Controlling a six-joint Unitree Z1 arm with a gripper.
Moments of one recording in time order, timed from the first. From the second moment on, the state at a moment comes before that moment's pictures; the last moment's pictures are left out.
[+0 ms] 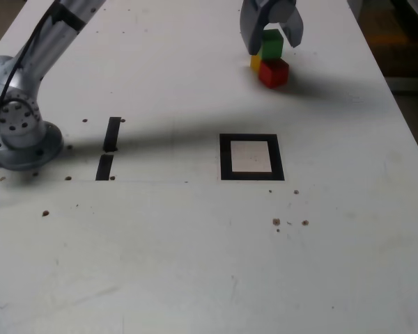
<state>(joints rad) 0.44 2.42 -2.33 1.62 0.15 0.23</state>
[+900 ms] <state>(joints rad) 0.44 2.26 -2.15 1.61 0.15 0.23</state>
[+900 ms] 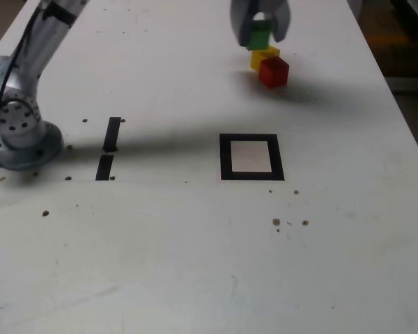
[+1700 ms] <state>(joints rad) 0.47 1.92 -1.29 1.17 0.17 0.18</state>
